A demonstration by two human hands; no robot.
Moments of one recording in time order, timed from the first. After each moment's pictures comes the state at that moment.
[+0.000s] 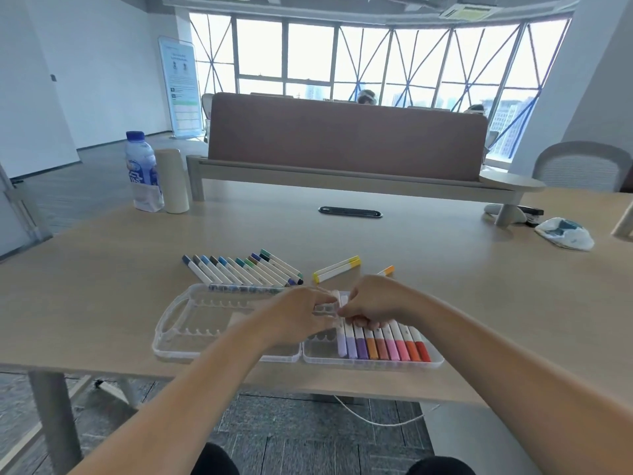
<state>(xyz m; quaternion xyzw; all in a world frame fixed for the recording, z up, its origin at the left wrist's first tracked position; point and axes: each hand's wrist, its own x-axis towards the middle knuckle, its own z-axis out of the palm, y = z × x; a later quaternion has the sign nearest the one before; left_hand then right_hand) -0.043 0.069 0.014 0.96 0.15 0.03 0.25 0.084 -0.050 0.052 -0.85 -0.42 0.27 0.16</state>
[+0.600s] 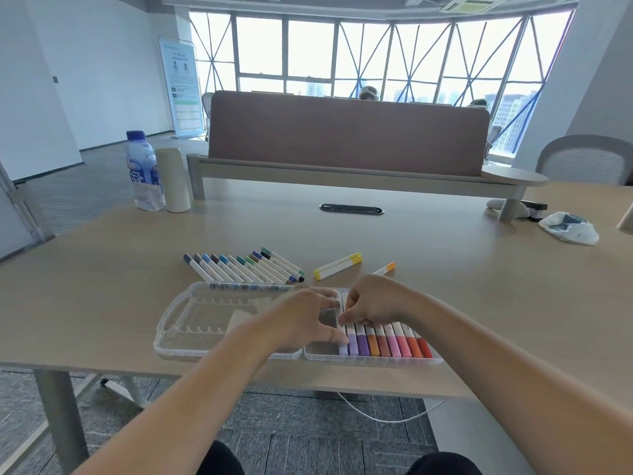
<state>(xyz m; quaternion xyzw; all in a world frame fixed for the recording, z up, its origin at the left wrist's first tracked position) -0.041 0.068 0.002 0.97 0.15 0.02 0.21 0.092 -0.048 0.040 -0.84 -0.47 0.24 0.13</state>
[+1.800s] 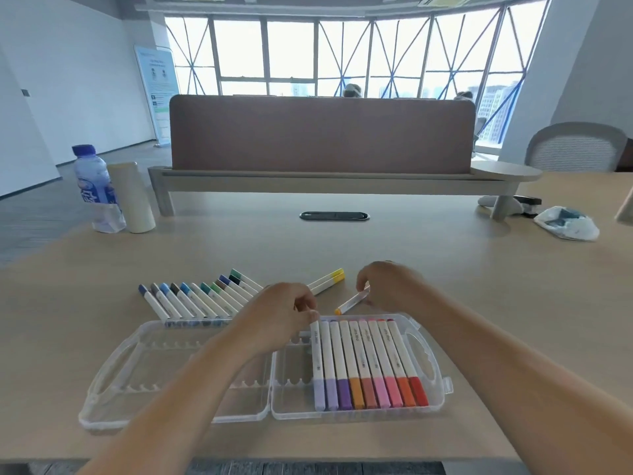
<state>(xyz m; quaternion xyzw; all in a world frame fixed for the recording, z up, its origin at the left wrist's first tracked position) 0.006 0.086 0.023 0.93 0.22 0.11 0.26 0.192 -0.034 0.033 -0.89 -0.45 0.00 0.01</state>
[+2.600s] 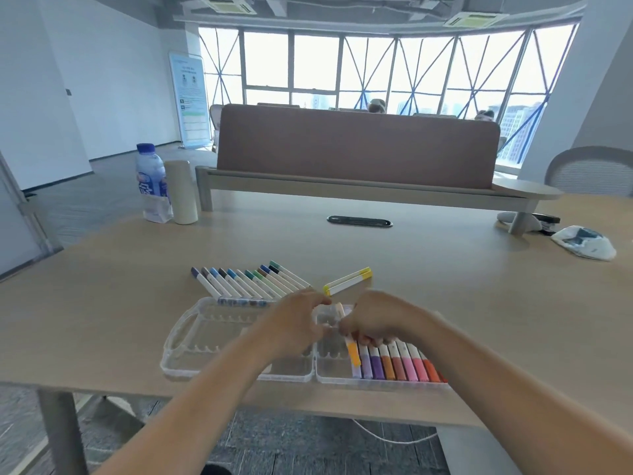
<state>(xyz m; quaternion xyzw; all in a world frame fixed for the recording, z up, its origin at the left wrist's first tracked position) -0.054 0.079 0.020 0.93 0.22 0.09 0.26 0.067 -0.032 0.055 -0.86 -0.41 0.28 0.11</state>
